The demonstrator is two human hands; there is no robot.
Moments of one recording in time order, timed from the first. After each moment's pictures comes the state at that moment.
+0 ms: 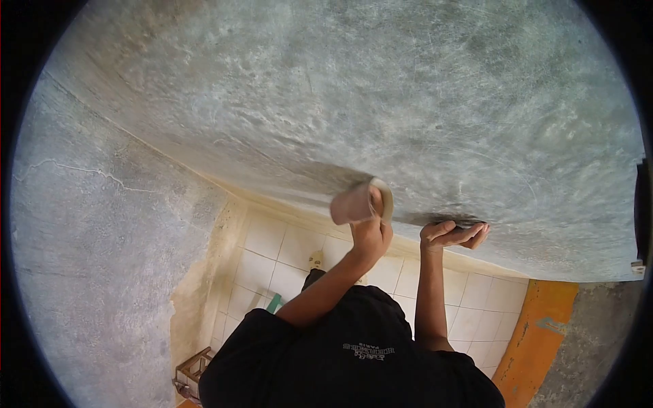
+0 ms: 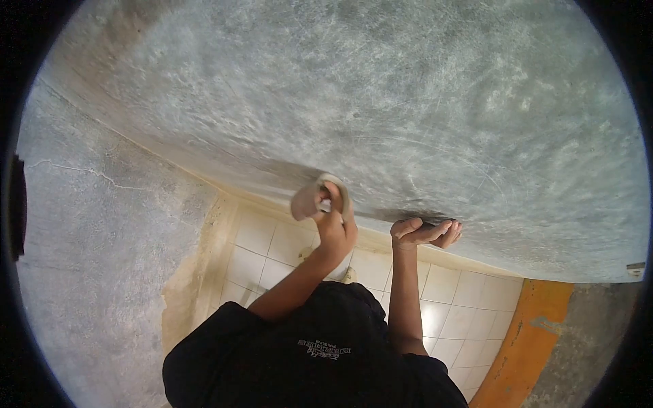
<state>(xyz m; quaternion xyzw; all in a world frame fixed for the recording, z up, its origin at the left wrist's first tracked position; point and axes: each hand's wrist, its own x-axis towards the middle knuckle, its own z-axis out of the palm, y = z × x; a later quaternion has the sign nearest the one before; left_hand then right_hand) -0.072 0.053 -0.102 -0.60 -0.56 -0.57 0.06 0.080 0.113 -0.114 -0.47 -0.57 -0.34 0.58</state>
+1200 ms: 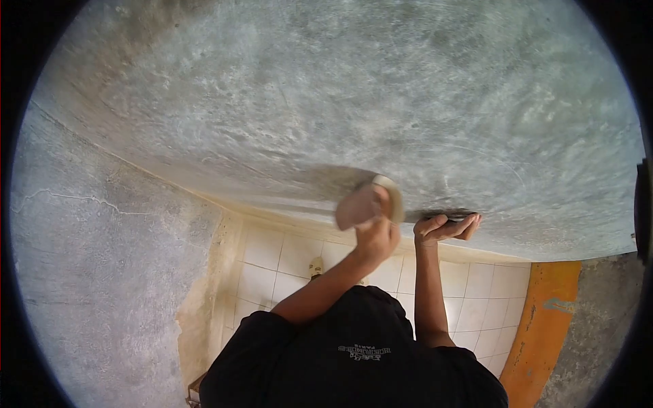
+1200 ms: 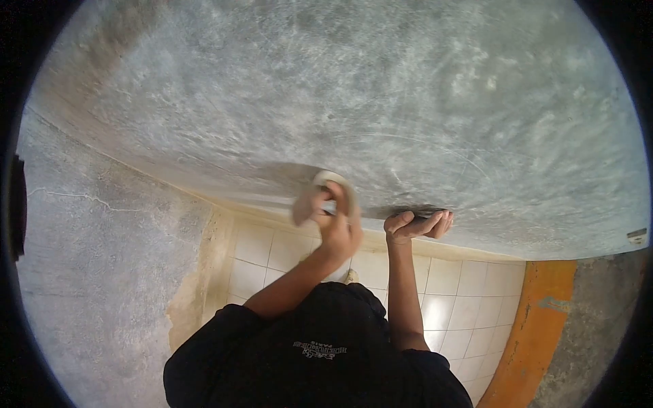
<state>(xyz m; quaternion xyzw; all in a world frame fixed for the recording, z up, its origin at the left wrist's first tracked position) -0.059 0.053 -0.081 -0.66 -0.53 -0.54 0.04 0.078 0.118 -0.122 -0.47 -0.52 -0.35 0.62</state>
